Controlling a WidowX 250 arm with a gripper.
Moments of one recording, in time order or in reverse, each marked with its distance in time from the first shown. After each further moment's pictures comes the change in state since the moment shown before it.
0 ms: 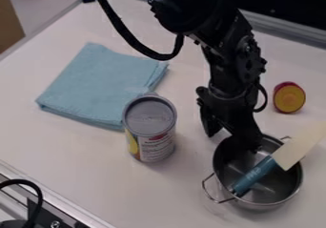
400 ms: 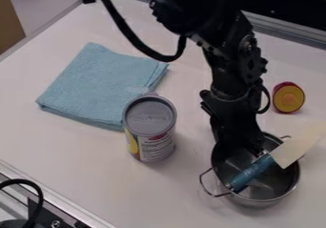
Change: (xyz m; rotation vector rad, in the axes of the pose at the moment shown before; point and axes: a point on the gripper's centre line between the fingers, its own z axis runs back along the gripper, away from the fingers) arm 0.000 -0.003 0.000 -0.043 -0.004 -0.027
